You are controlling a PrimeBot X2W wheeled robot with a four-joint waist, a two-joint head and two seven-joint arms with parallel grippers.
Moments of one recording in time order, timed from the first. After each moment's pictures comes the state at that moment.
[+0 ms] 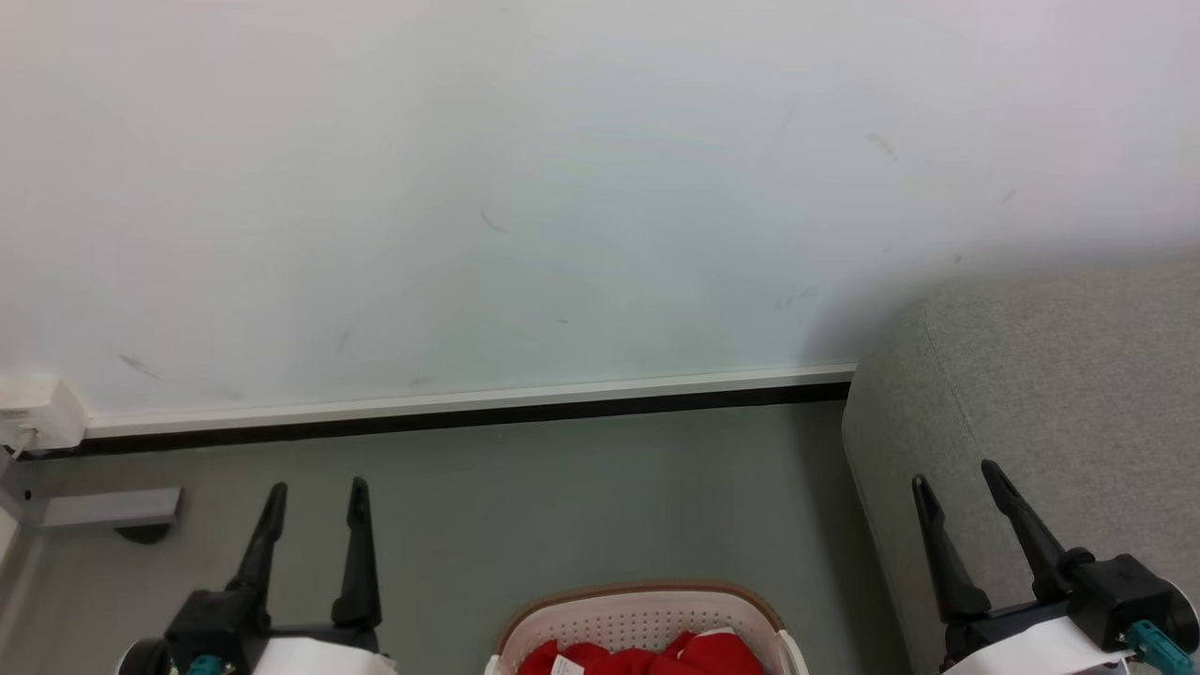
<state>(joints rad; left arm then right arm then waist) -0.04 0.05 0.00 0.11 -0.09 0.02 -0.26 -0.14 -0.15 0.19 0.26 0.30 0.13 -0.26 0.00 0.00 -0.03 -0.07</state>
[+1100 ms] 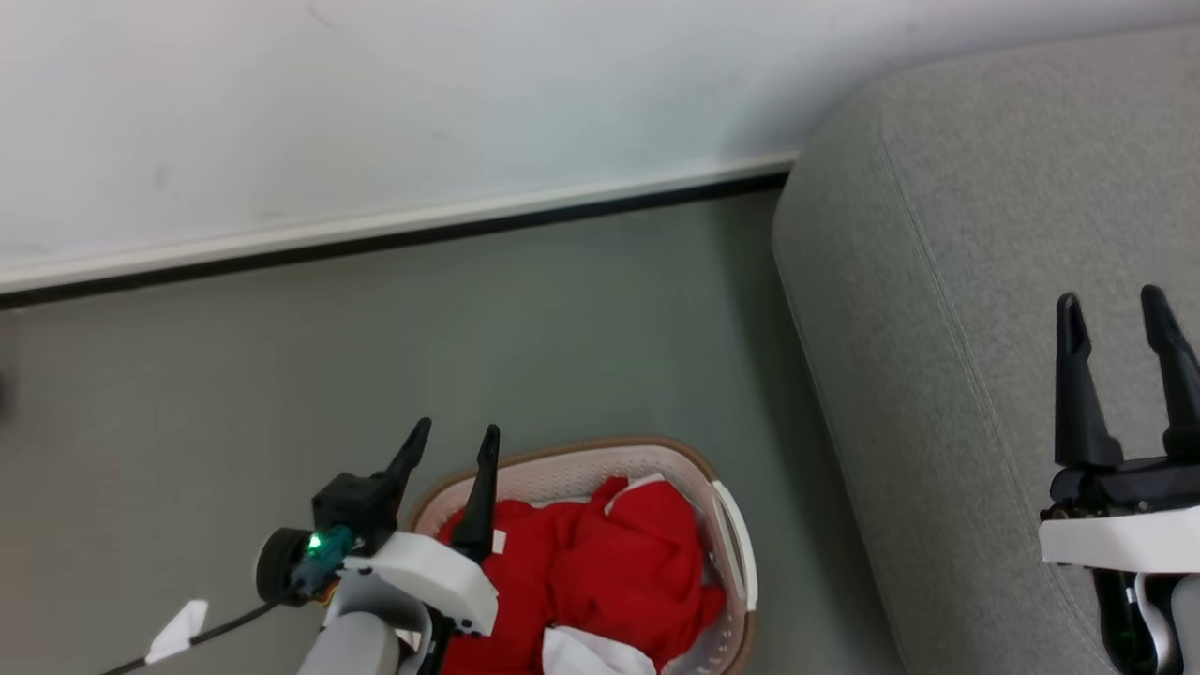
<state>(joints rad) -0.34 0.05 -0.21 0.47 -0.18 -0.04 -0.26 -0.27 -0.17 0.03 0.06 0.36 0.13 -0.26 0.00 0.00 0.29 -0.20</state>
